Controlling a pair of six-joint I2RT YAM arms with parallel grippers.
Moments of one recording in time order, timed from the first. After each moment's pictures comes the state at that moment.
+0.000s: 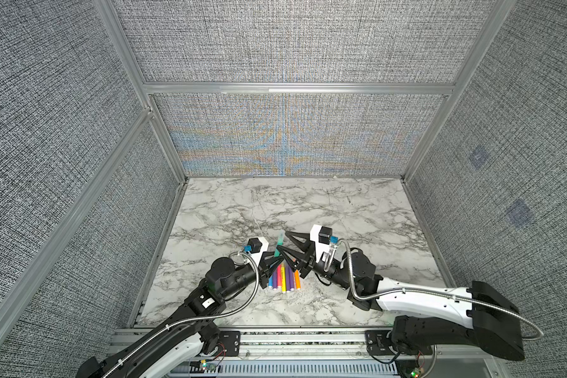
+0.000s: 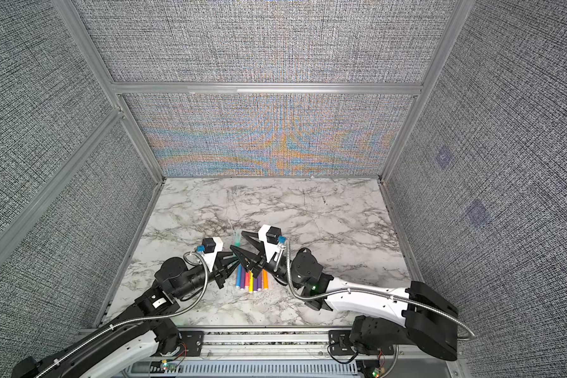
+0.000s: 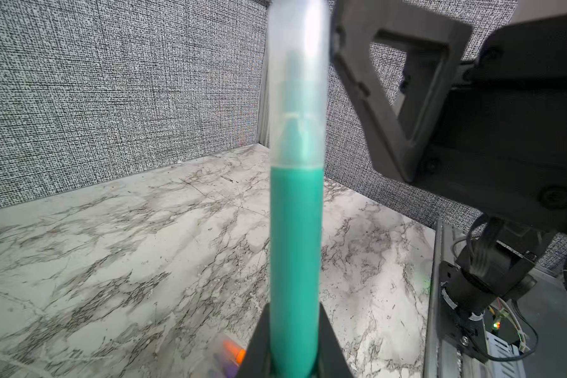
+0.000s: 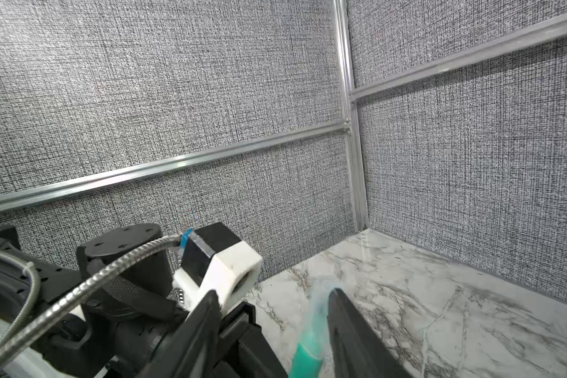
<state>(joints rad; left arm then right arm) -0.74 0.67 0.34 0.25 0.27 -0.18 1.12 1.26 0.66 0.85 0.06 0.21</state>
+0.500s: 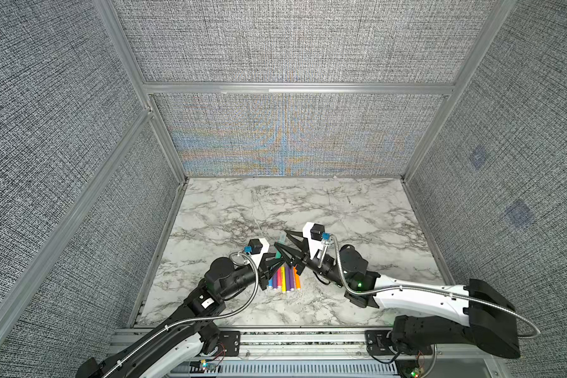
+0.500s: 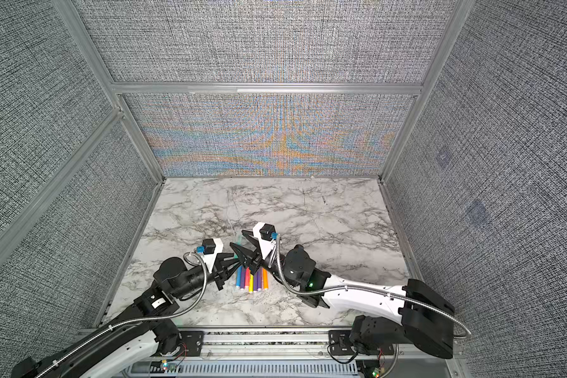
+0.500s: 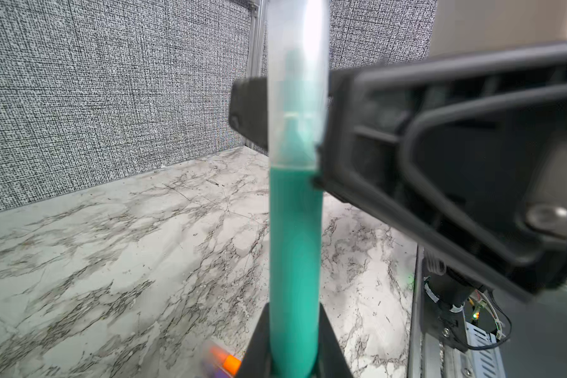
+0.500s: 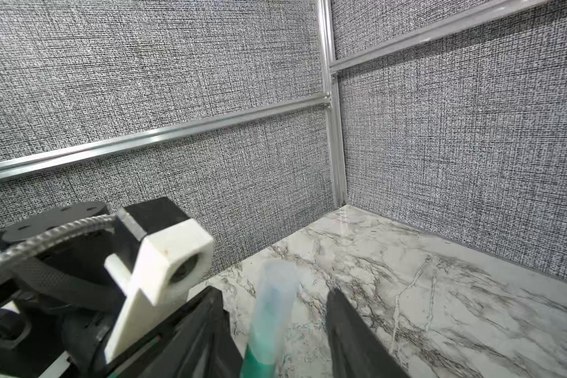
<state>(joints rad) -0.74 0.66 0.34 0.25 0.33 -0.18 1.11 1.29 0.68 0.76 0.11 0.21</state>
